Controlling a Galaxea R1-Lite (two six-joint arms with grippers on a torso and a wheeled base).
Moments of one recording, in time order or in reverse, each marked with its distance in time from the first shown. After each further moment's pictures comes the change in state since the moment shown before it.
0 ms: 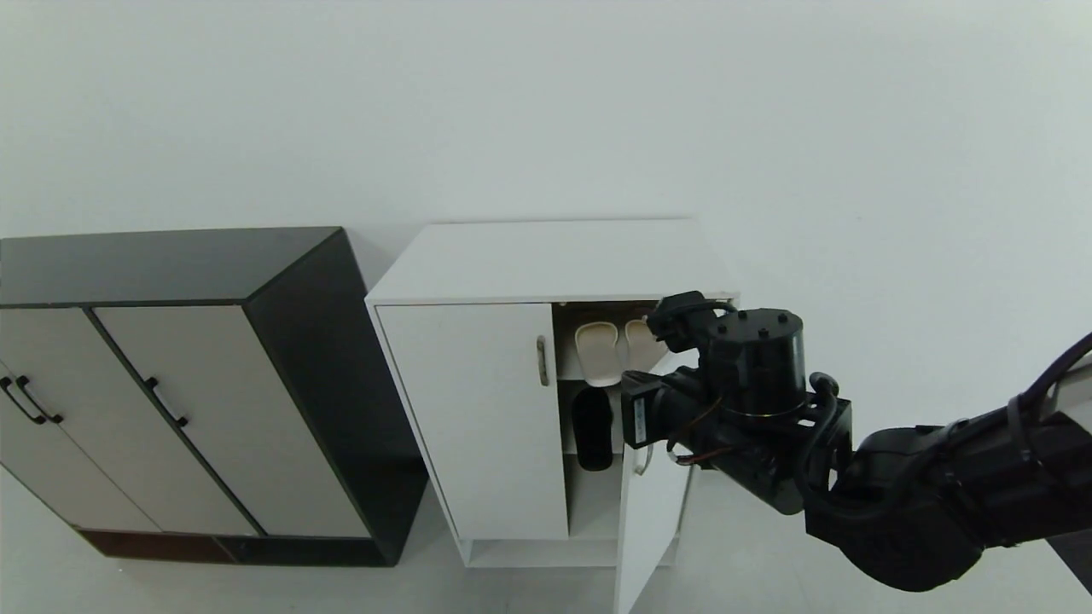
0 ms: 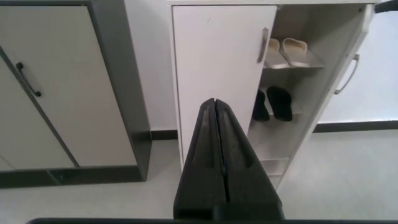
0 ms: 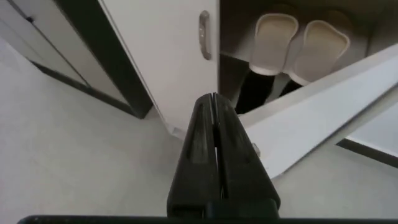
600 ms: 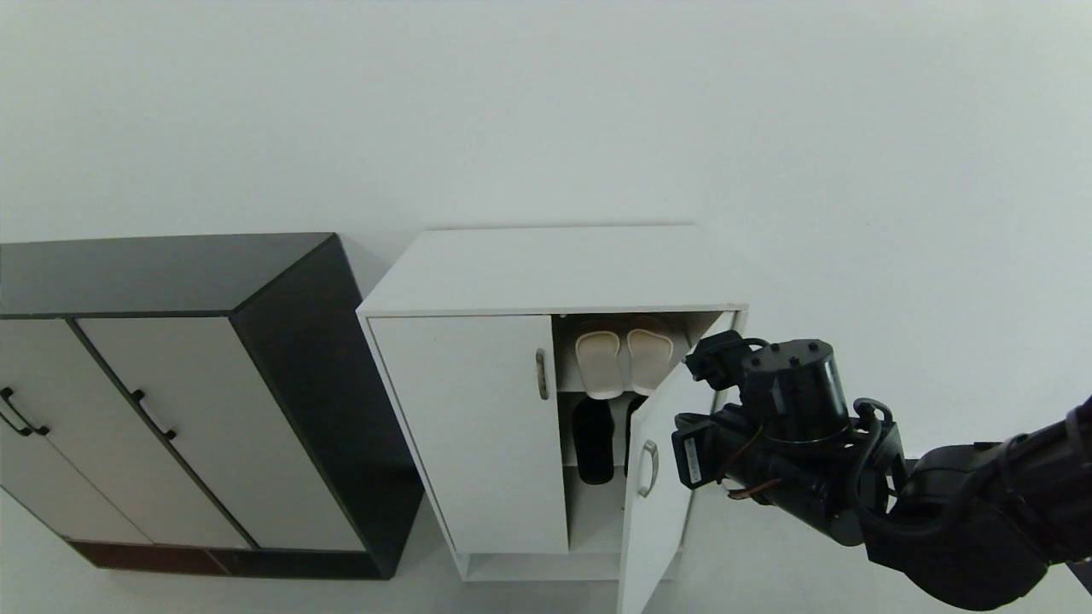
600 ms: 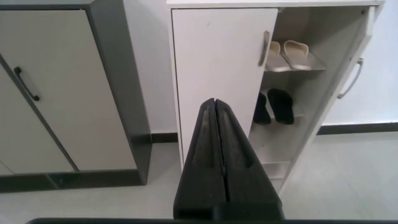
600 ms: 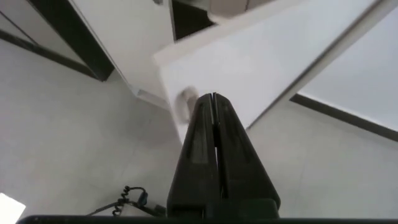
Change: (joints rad) left arm 0.000 0.000 0.000 0.001 -0.001 0.001; right arm -0.056 -0.065 0.147 0.116 -0.028 -0.022
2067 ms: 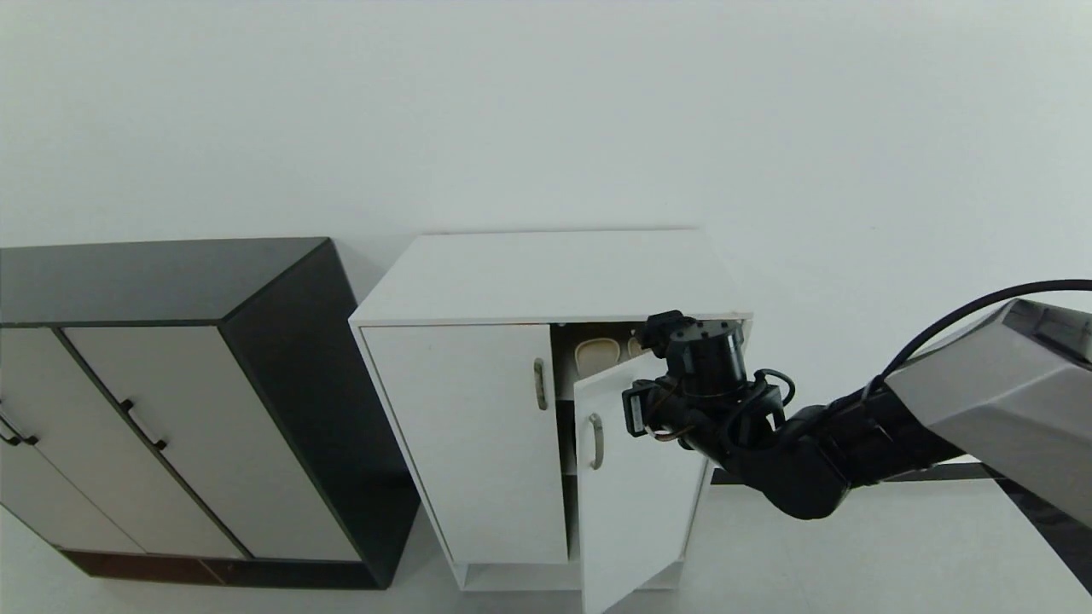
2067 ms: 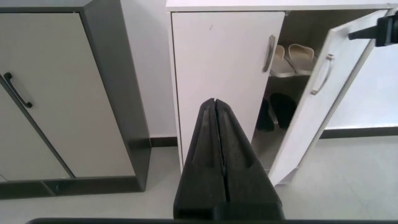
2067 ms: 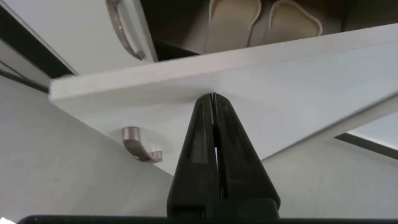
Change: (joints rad) left arm 0.000 0.000 0.000 -0.001 0.001 -0.003; right arm -0.055 0.295 -0.350 -0.025 0.027 0.006
